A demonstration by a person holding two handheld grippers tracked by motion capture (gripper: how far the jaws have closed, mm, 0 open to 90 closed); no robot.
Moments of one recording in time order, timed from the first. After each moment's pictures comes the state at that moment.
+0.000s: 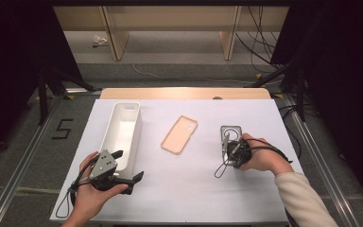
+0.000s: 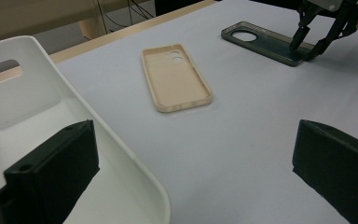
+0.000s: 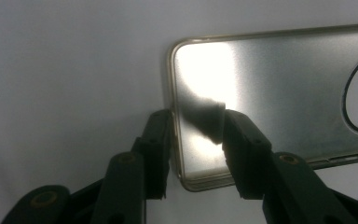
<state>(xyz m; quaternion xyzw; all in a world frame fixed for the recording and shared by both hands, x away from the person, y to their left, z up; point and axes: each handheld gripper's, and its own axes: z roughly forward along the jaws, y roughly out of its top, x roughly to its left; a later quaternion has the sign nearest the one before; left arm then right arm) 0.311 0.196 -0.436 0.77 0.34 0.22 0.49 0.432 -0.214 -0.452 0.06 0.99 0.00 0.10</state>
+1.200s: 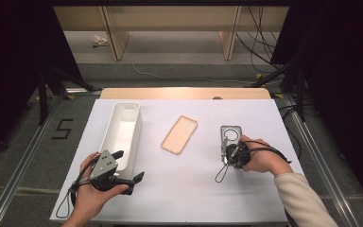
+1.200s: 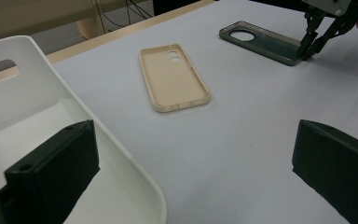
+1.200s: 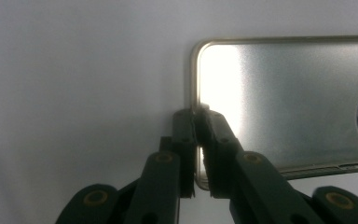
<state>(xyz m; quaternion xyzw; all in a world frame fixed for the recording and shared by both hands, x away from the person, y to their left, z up) 0.311 0.195 -0.436 0.77 0.34 0.22 0.49 0.425 -0.210 -0.453 0.04 1.00 -0.02 0.09</state>
